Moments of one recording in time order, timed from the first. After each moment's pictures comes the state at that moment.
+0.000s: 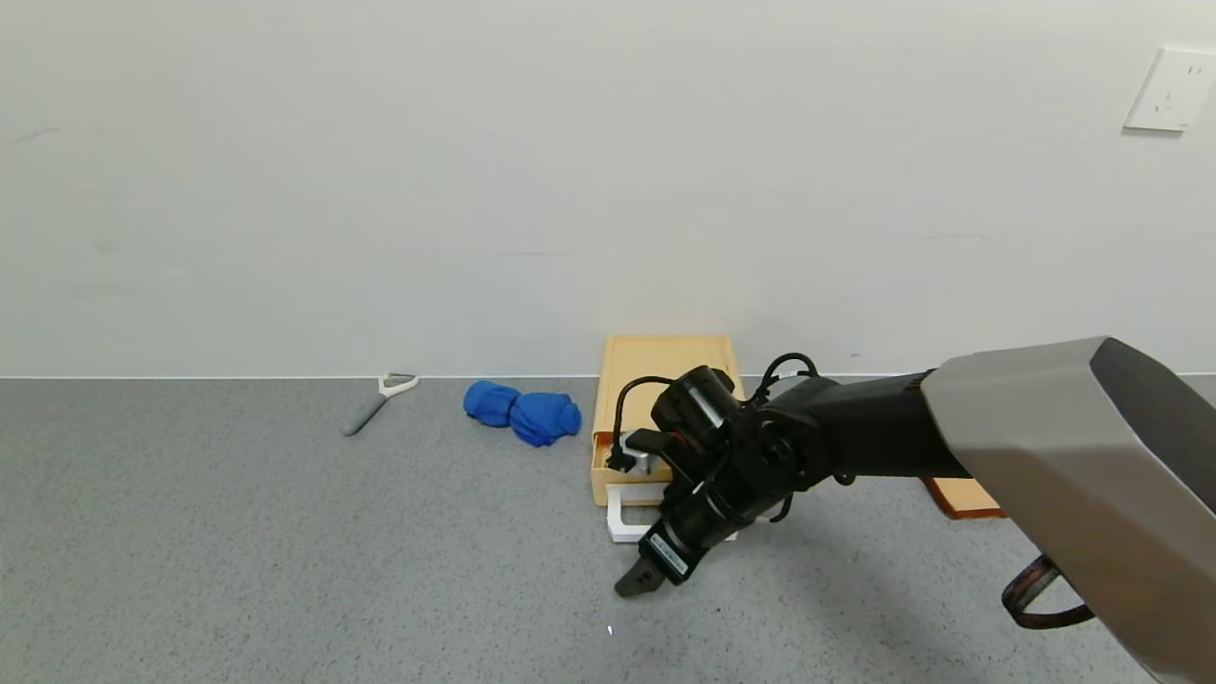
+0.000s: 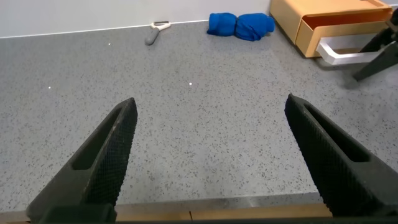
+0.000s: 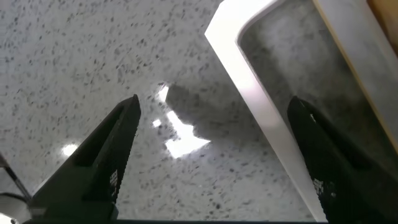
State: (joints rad) left arm 0.00 0.00 0.00 0.00 0.00 0.03; right arm 0.68 2.36 -1.74 0.46 0.30 -0.19
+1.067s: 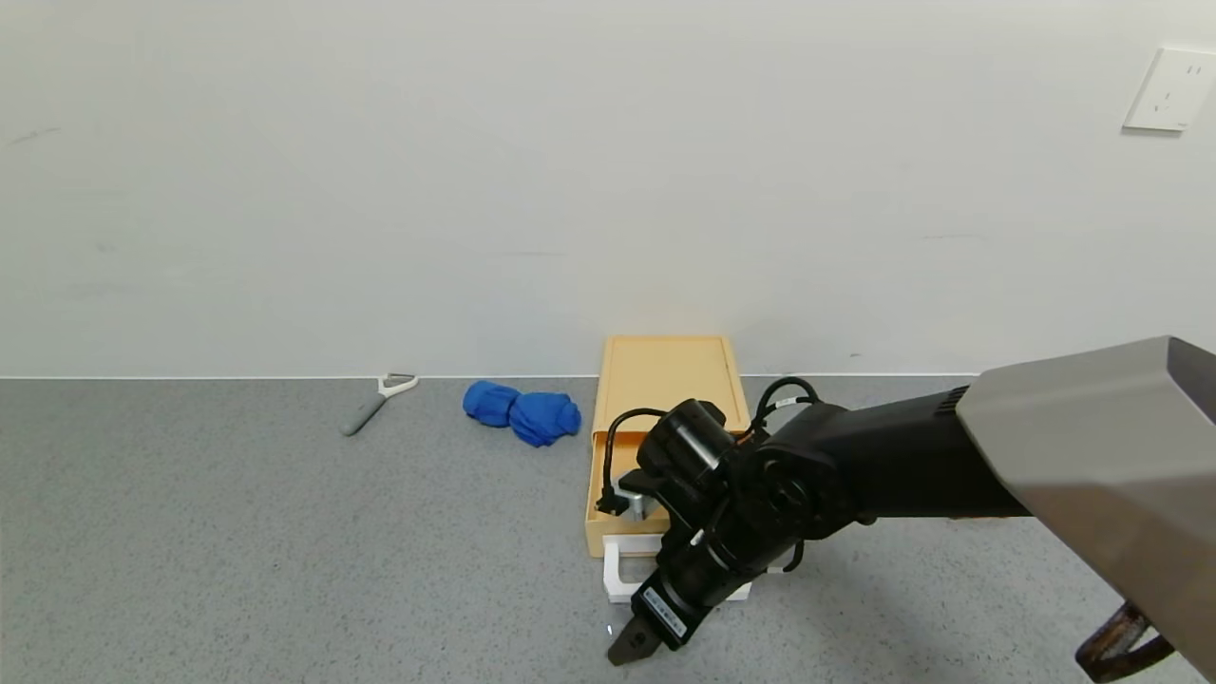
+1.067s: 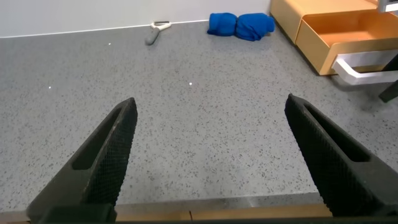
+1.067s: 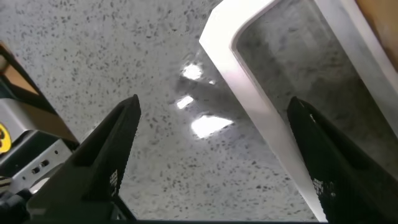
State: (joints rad) left arm 0.00 0.00 0.00 0.00 0.00 0.03; right arm 0.76 2.26 -1.57 0.46 0.30 -0.05
